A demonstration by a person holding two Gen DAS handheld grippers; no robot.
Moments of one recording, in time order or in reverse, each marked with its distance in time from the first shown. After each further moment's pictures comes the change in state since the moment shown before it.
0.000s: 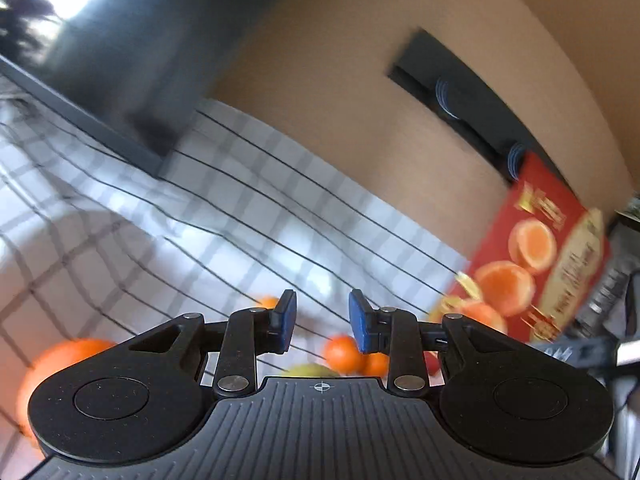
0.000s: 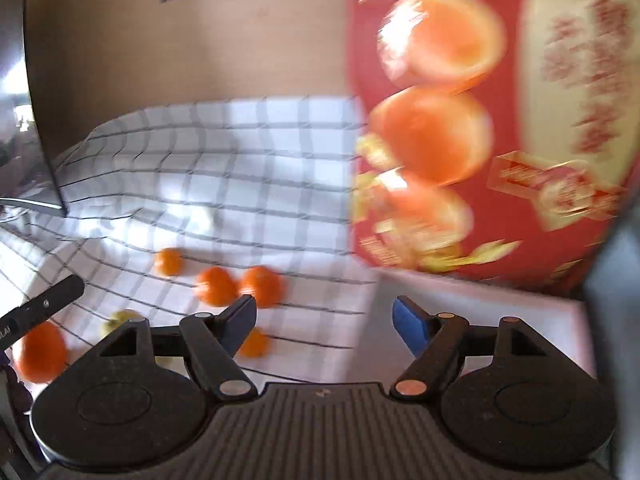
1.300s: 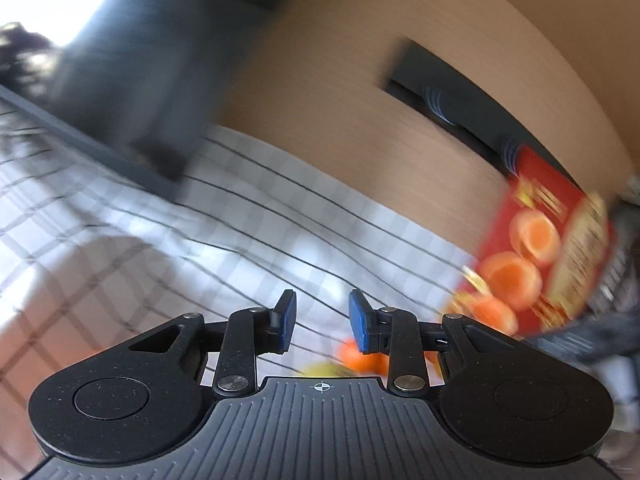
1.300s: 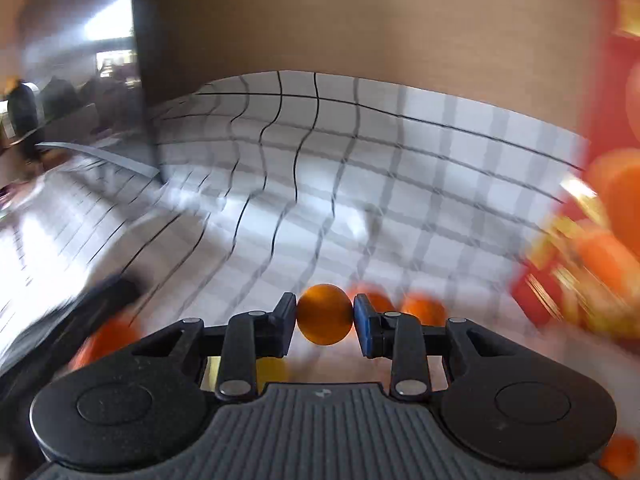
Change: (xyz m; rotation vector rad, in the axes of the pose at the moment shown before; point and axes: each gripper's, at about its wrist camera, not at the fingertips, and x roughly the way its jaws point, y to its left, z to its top) left arm -0.019 -0.015 -0.012 0.123 -0.011 -0.016; right arm 0.009 0.083 0.010 -0.194 0.053 0.205
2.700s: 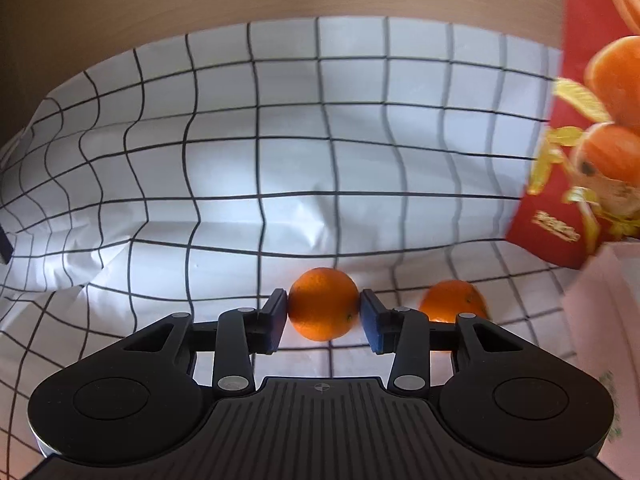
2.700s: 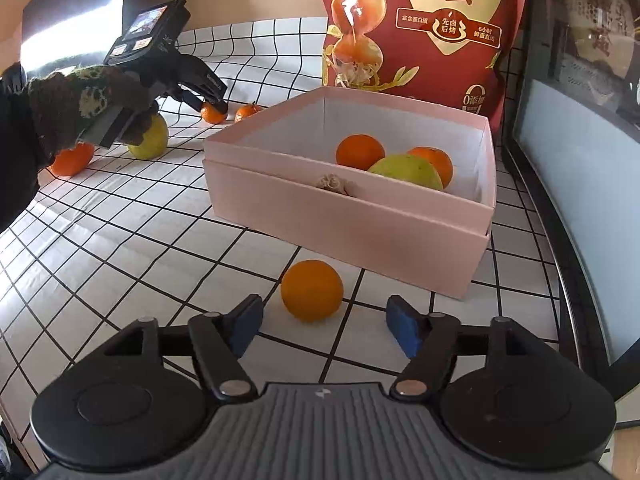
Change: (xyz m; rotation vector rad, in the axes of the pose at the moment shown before) left arm 0.196 -0.067 -0.010 0.388 0.441 0.305; right arm -0.120 -0.106 -0.261 0.051 -0.109 -0.166
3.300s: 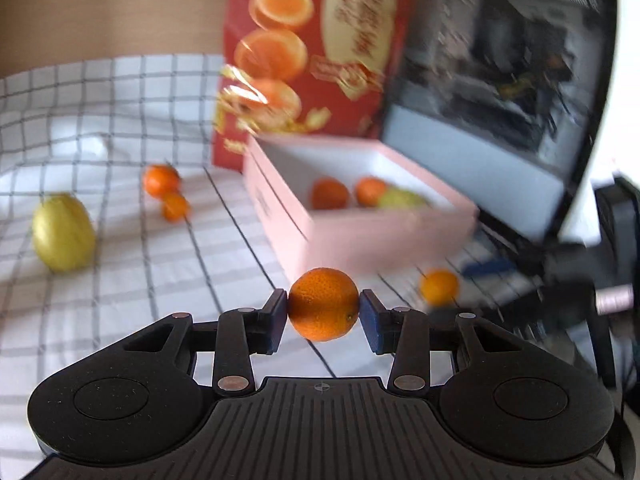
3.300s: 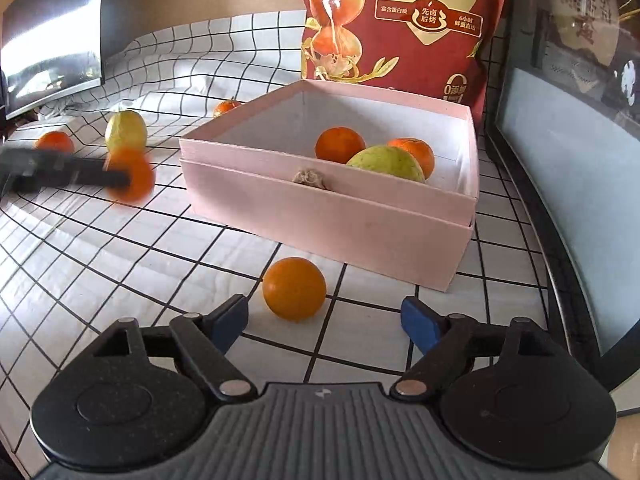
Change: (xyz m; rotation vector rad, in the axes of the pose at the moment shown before) left arm -0.176 -0.074 -0.179 0.148 -0.159 -0.539; right arm 0.003 -0.003 0.002 0.033 0.023 -0.054
